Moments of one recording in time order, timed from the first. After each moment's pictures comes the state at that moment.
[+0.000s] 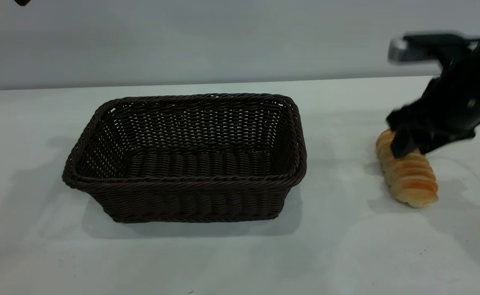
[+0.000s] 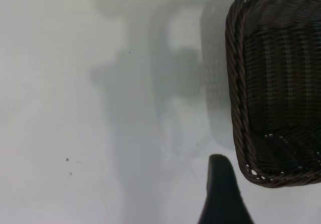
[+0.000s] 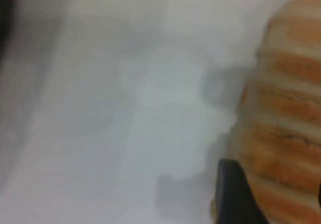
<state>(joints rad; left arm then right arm) -0.10 1.87 -1.73 -0.03 1.16 0.01 0.13 2.07 -1.00 0.71 0.15 -0.72</state>
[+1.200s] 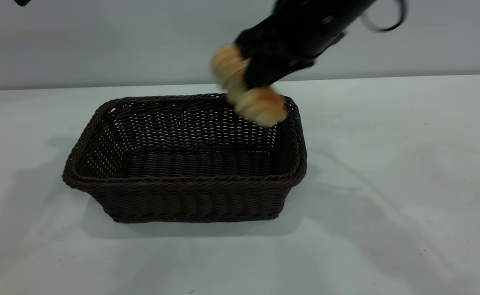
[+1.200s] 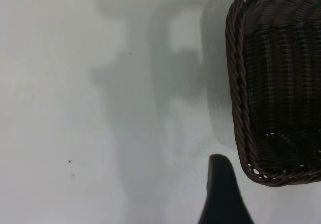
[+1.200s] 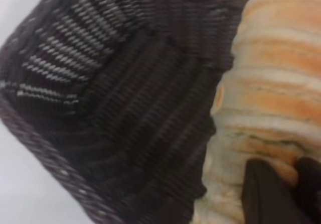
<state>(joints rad) -0.10 1.87 -1.73 -0.03 1.16 0.03 0.50 2.02 -1.34 0.78 0.38 -0.72</state>
